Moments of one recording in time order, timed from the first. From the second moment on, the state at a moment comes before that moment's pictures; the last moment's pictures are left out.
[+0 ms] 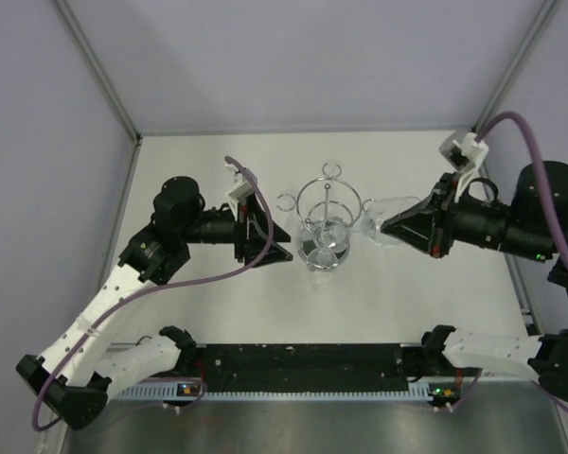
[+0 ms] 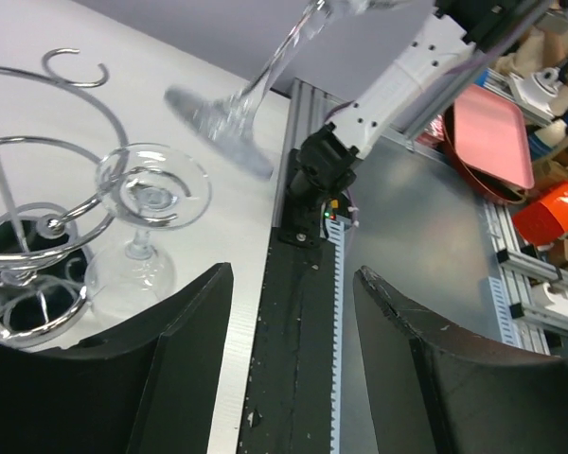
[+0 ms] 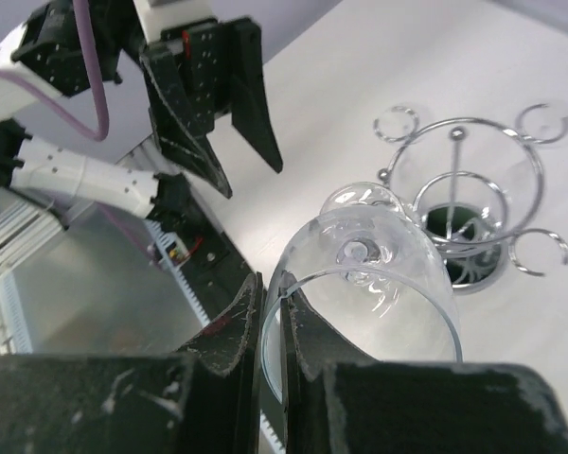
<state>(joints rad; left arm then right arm) -0.58 0.96 1.10 -0.30 0.97 -0.29 0.90 1.03 1.90 -1.16 -0.19 0.27</state>
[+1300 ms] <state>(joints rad) -0.58 0.96 1.00 -0.37 0.72 -0.24 0.29 2.02 2.42 -1.03 0.02 0.34</state>
